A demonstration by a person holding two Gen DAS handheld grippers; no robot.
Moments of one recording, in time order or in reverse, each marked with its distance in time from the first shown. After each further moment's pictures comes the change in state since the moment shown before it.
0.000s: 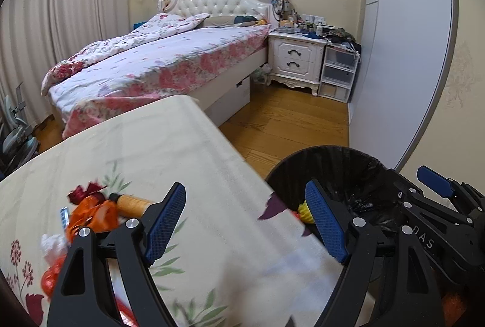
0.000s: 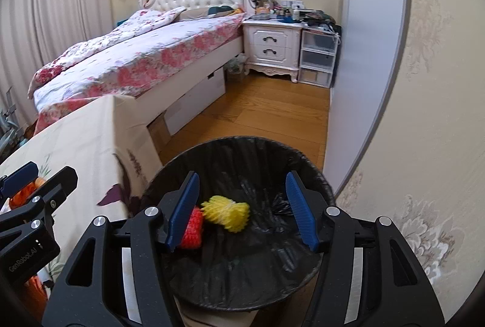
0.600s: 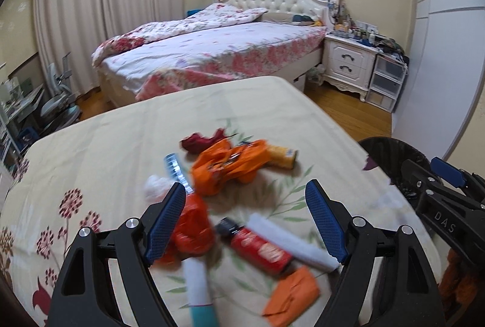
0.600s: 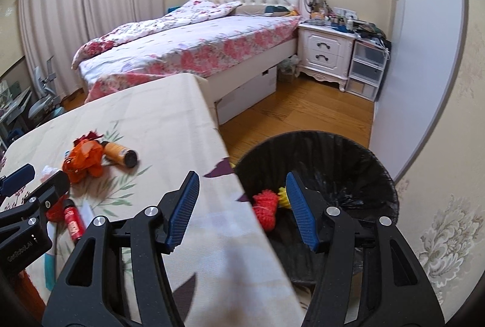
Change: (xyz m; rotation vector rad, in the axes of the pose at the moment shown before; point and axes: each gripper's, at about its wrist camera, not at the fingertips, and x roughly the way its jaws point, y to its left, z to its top) left arm -0.062 0.101 -0.048 -0.145 0.027 0.197; right arm -0.038 0.090 -0.021 -0.152 0.006 0.175
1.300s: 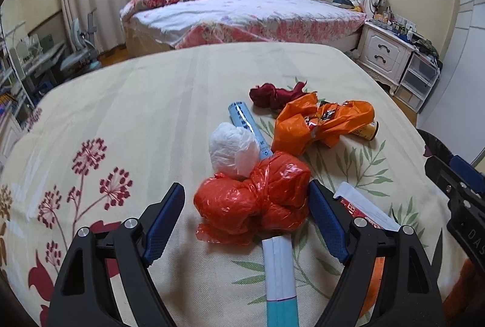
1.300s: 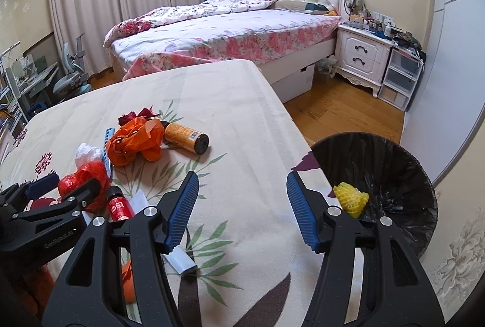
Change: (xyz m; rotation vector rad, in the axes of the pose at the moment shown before) left arm 0.034 0.063 -0.024 -0.142 0.155 0.059; right arm 0.008 0.067 -0.006 -0.100 0.038 0.112
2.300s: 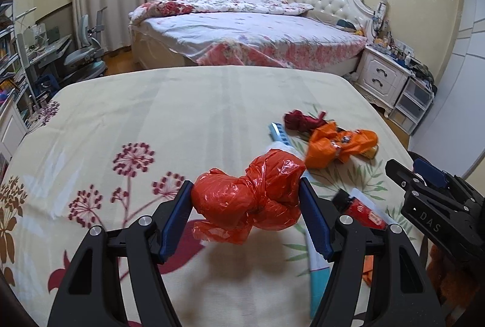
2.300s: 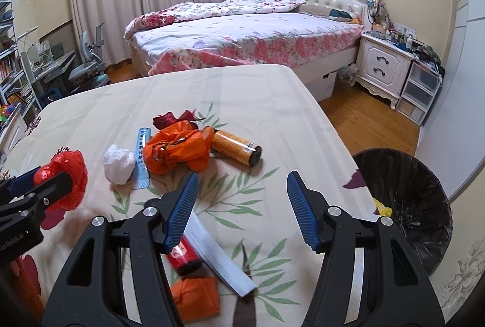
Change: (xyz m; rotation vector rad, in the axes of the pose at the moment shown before) left arm -0.046 0.059 0.001 -0.063 -0.092 -0.021; right arm 0.007 0.049 0.013 -0.076 -0.005 0.070
